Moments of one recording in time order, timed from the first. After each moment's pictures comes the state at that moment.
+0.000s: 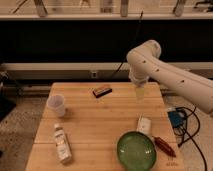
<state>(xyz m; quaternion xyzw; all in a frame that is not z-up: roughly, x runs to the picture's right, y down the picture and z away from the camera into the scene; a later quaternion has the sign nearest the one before) 0.167 -0.001 0.758 -0.24 0.00 -0.12 0.96</state>
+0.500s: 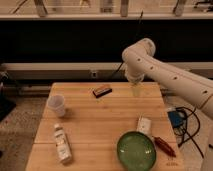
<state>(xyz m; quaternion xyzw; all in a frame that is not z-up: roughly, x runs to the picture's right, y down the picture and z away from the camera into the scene) 0.153 -0.012 0.772 -0.24 -0.01 -0.14 0.96</state>
